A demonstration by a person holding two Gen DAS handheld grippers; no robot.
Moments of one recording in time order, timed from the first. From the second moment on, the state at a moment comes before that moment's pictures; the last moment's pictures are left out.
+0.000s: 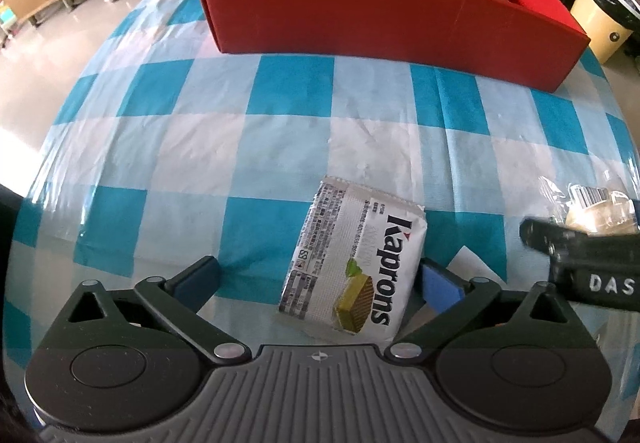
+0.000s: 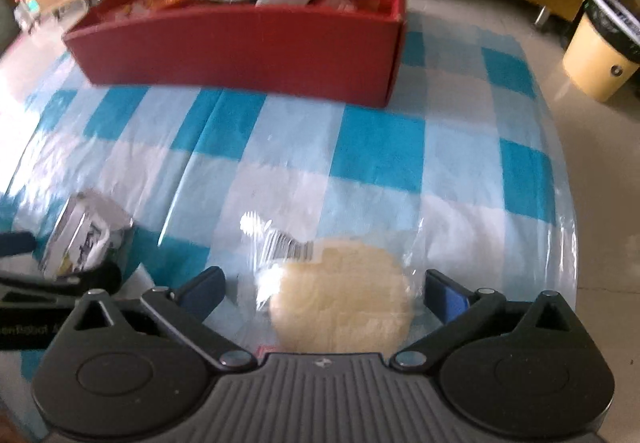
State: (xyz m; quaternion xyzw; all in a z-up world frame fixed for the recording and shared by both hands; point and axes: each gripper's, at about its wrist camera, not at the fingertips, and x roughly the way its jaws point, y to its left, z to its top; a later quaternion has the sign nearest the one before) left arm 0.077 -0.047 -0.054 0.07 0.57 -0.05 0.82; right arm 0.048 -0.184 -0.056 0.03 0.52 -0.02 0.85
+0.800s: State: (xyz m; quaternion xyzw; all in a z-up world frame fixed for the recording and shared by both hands) left arm 0.084 -0.041 -0.032 0.01 0.57 -0.07 0.82; right arm 0.032 -0.195 -0.013 0.07 0.49 0.02 0.87
